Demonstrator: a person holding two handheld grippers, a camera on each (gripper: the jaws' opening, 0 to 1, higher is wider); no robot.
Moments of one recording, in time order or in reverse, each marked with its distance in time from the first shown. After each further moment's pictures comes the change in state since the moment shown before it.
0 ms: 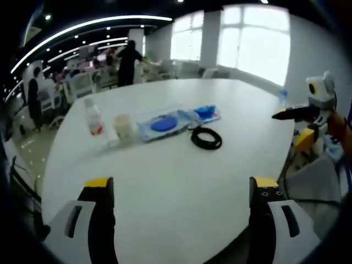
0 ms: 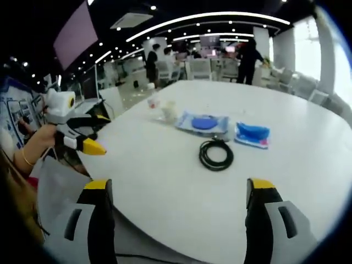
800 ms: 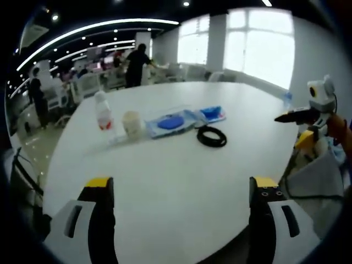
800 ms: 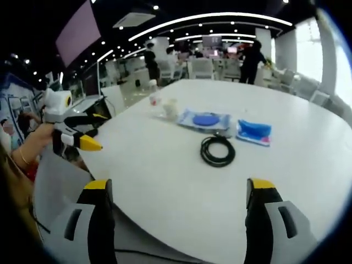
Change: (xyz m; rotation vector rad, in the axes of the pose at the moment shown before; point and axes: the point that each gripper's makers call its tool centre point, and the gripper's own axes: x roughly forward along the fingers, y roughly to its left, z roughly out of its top) left arm -0.007 0.006 -0.014 -0.030 -0.014 0.042; right arm 0.005 0.001 -0.014 -0.022 0.023 0.007
